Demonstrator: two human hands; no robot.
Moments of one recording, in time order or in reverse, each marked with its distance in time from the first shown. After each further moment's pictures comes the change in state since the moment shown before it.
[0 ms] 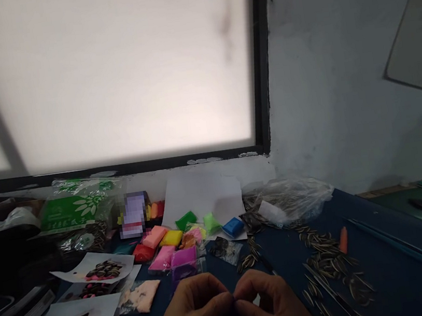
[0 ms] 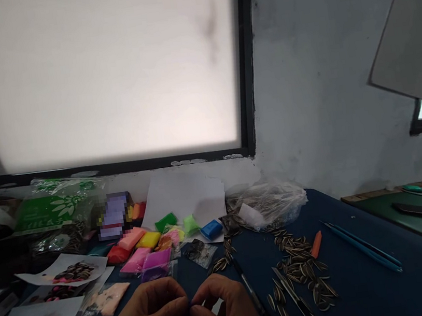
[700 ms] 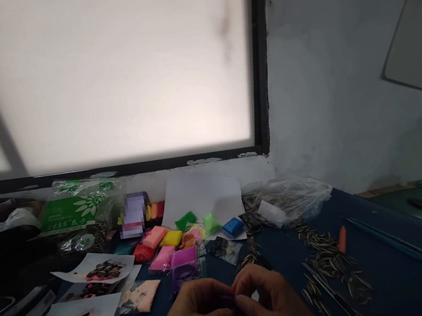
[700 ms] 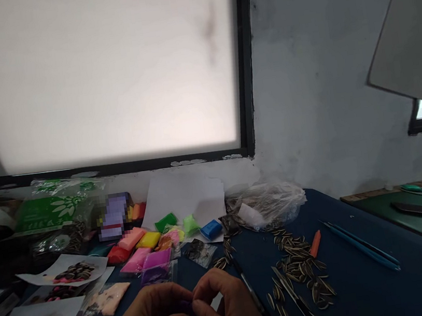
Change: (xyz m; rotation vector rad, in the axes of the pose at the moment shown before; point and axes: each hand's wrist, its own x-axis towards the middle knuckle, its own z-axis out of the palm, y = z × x) left_hand -0.001 0.001 0.003 -0.063 -0.120 -0.011; right_hand -0.001 -0.028 -0.011 -0.057 -0.072 -0.023
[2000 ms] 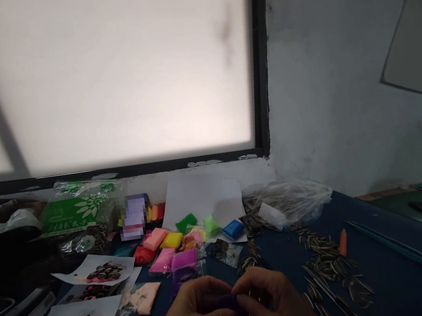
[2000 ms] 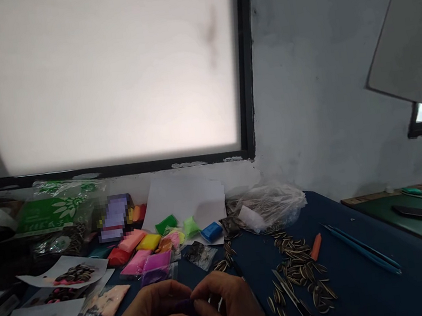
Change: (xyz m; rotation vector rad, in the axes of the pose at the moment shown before) left_hand 0.011 -0.017 -0.013 0.073 0.060 -0.055; right_hand 0.003 -0.001 -0.003 -0.136 0.027 -0.033
